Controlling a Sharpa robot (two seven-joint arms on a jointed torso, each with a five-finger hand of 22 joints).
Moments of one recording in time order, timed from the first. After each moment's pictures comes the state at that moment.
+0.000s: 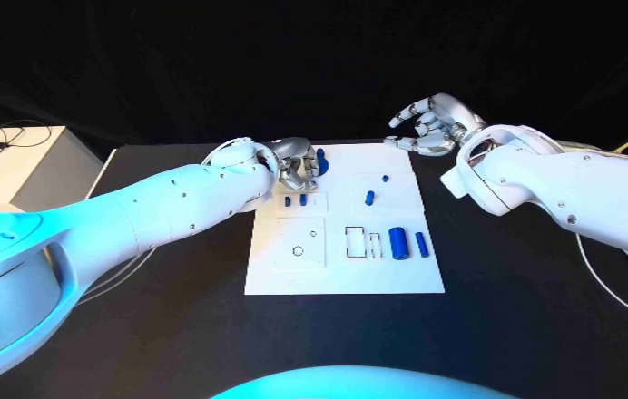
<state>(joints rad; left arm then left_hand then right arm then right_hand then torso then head) 1.16 -0.47 0.01 1.03 -1.41 -0.14 -0.02 1.46 -0.28 0.46 0.17 0.28 0.85 0.16 0.38 0.36 0.86 0.11 0.56 0.17 1.25 0.04 1.39 0.98 0.15 1.15 0.14 1.17 0.91 1.34 -0.81 -0.14 1.46 -0.93 -0.52 -0.05 1.41 -0.20 0.20 0.28 0.23 0.84 0.17 0.27 0.35 1.46 0.08 1.47 1.31 1.47 0.01 1.57 1.31 0.05 1.47 0.10 1.38 1.31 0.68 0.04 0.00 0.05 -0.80</state>
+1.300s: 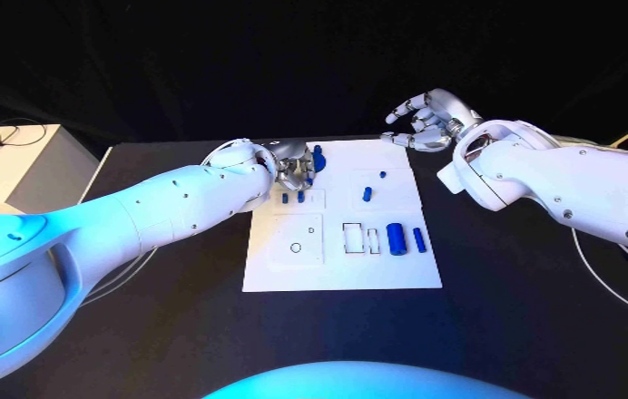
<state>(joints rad) 1.15 -0.44 0.01 0.99 -1.42 -0.12 -0.03 1.49 -0.26 0.55 0.14 0.28 0.91 0.15 0.36 0.35 0.94 0.10 0.53 0.16 1.27 0.03 1.42 0.99 0.14 1.18 0.13 1.22 0.97 1.34 -0.81 -0.14 1.46 -0.93 -0.52 -0.05 1.41 -0.20 0.20 0.28 0.24 0.84 0.17 0.27 0.35 1.46 0.08 1.47 1.31 1.47 0.01 1.57 1.31 0.05 1.47 0.10 1.38 1.31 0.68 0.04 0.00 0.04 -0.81</state>
